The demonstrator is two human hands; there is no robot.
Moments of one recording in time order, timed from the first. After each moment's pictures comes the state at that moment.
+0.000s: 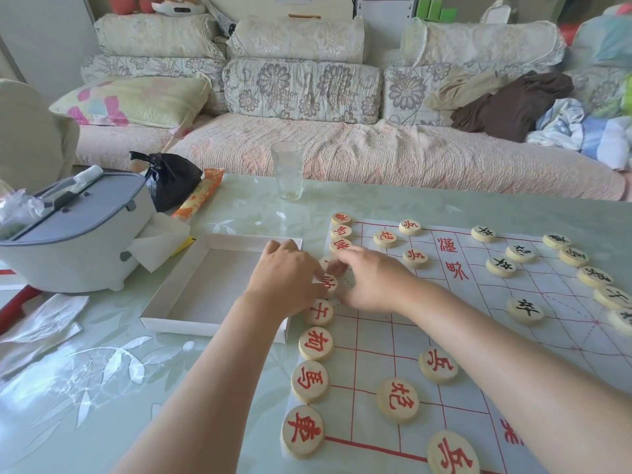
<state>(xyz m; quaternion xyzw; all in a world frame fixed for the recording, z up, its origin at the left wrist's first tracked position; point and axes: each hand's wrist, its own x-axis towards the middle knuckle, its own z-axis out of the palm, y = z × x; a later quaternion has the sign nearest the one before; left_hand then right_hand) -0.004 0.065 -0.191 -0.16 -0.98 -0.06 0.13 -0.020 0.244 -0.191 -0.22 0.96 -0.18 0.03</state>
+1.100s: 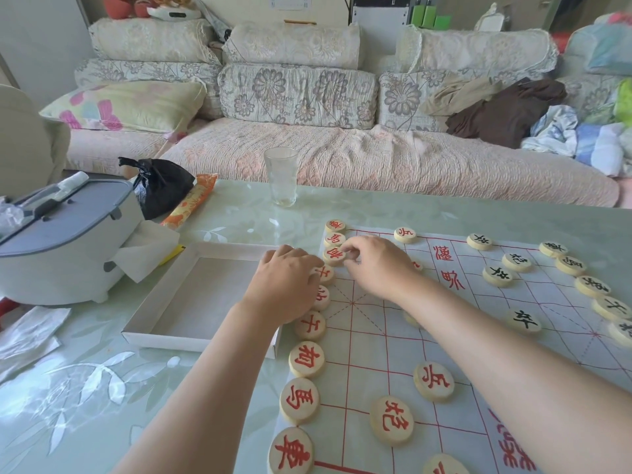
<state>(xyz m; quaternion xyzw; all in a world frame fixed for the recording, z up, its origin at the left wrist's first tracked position) -0.018 0.075 -0.196 -0.13 -0.98 -0.11 0.12 -0.059 0.258 -0.191 -0.13 0.97 -0.18 -0.06</state>
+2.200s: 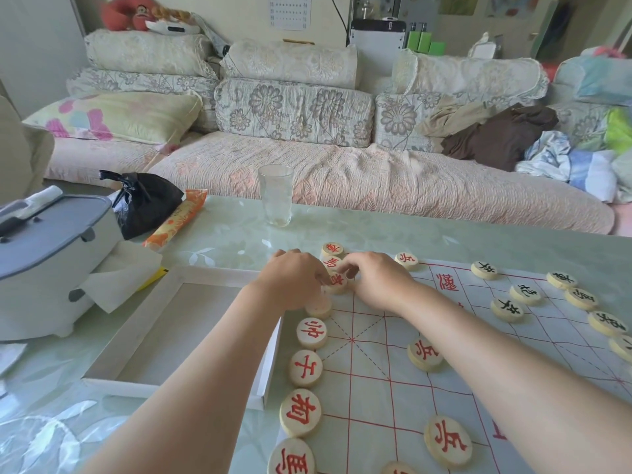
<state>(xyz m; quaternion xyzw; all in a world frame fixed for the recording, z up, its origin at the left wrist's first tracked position) -0.089 0.086 -0.178 -0.16 -0.98 -0.15 0.02 -0.105 0.263 -0.190 -0.13 0.98 -0.17 0.00</state>
